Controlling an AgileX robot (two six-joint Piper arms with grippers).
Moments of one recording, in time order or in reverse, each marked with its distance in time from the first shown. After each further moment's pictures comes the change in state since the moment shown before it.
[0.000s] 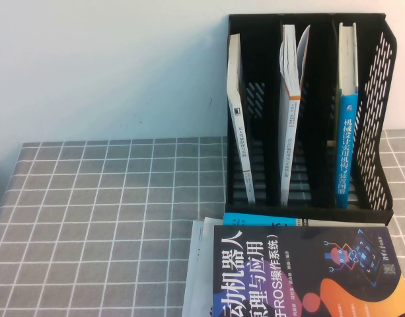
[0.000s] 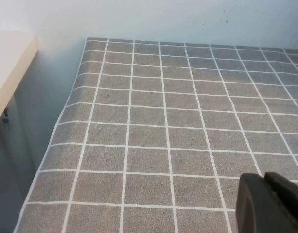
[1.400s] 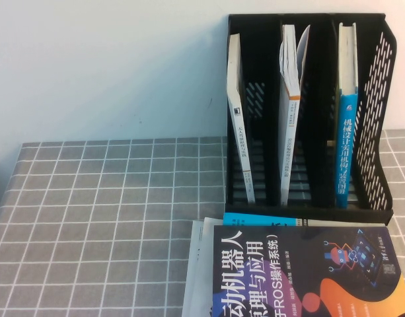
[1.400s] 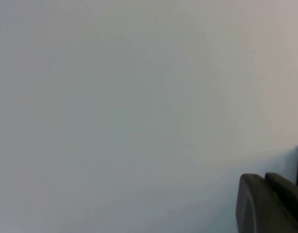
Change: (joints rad) right arm 0.000 0.040 -0.291 -0.003 -0.297 -0.037; left arm 0.000 0.060 -0.345 -0.069 -0.265 0.114
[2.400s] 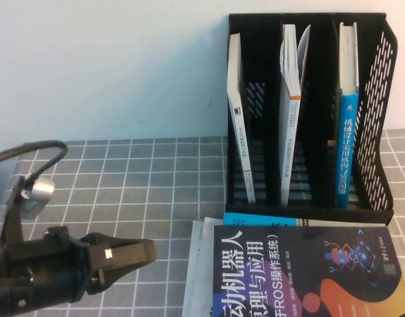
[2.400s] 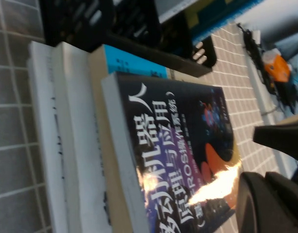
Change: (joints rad) right arm 0.000 1.125 -0.326 0.547 0.573 -0.422; left arm -0.051 1.017 -0.183 -1.363 0.776 0.858
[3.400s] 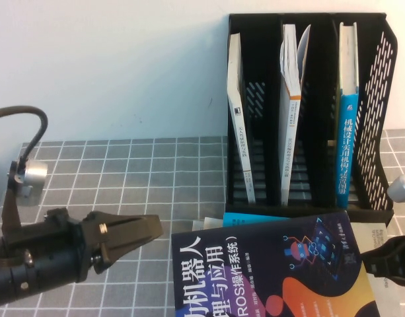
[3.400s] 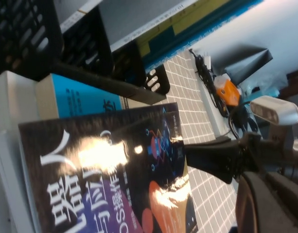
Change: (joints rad) right arm 0.151 0.189 0.000 0.438 -0.136 -0.322; left arm 0.000 0.045 -0.009 -0.185 0.073 0.094
